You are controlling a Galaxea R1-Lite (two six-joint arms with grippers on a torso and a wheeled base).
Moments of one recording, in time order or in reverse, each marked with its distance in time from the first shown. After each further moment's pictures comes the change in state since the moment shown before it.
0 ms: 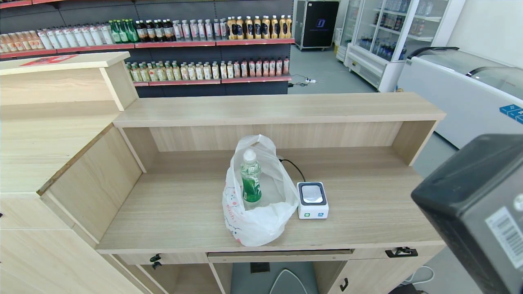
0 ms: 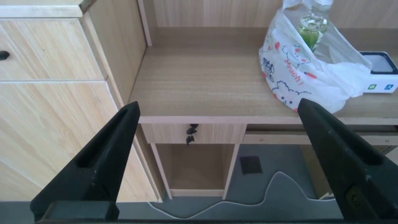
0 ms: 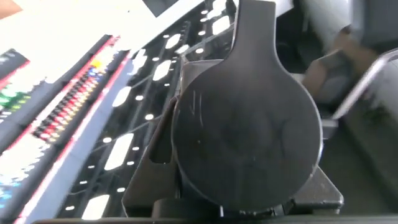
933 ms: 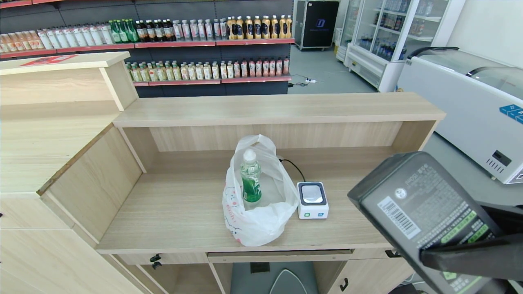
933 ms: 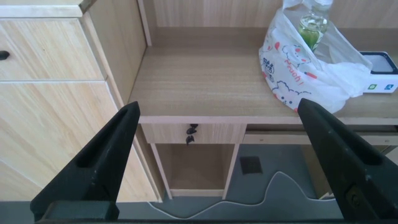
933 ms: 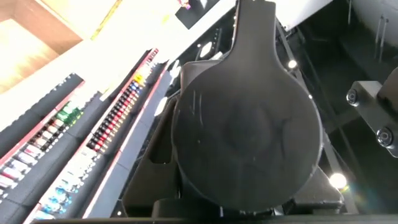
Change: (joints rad) left arm 0.000 0.000 0.000 0.000 0.000 0.000; right arm -0.009 0.119 0.016 -0.008 -0.060 0.037
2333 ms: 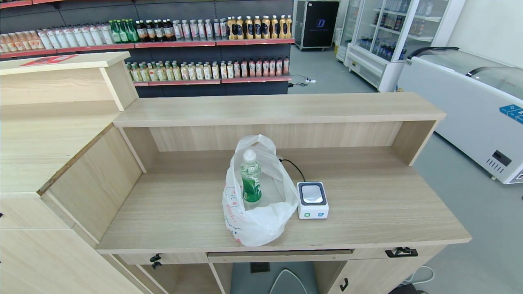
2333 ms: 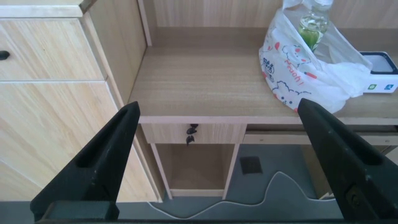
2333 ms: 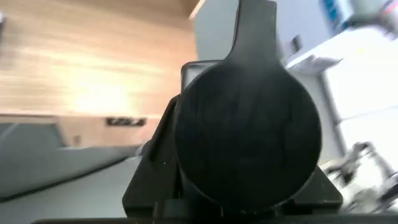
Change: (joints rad) left arm 0.000 0.000 0.000 0.000 0.000 0.000; right arm -0.731 -0.156 0.054 0.227 -1.100 2.224
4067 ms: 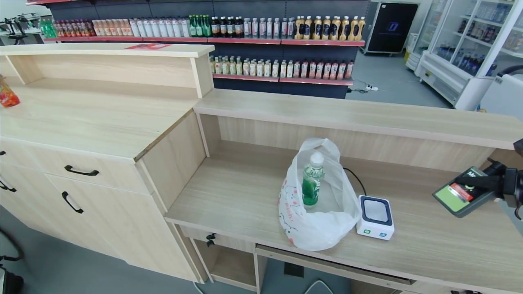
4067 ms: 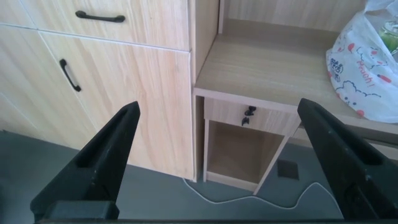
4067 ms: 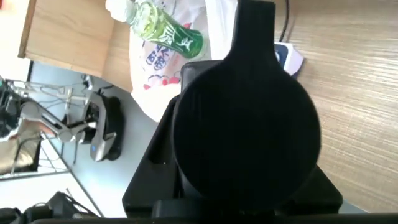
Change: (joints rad) left arm 0.000 0.000 0.000 0.000 0.000 0.000; right arm -0.368 0.807 -0.445 0.231 1.159 0.359
